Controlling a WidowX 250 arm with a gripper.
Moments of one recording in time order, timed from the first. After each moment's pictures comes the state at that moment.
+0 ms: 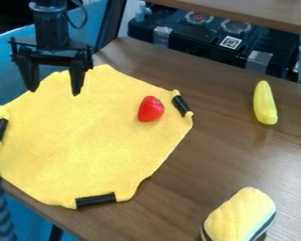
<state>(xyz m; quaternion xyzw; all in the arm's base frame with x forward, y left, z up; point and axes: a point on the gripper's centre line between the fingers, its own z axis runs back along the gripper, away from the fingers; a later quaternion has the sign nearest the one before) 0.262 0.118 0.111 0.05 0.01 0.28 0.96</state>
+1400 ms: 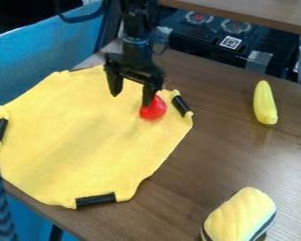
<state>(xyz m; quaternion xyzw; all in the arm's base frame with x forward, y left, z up) 0.364 0.060 0.055 0.06 -0.04 0.06 1.00</state>
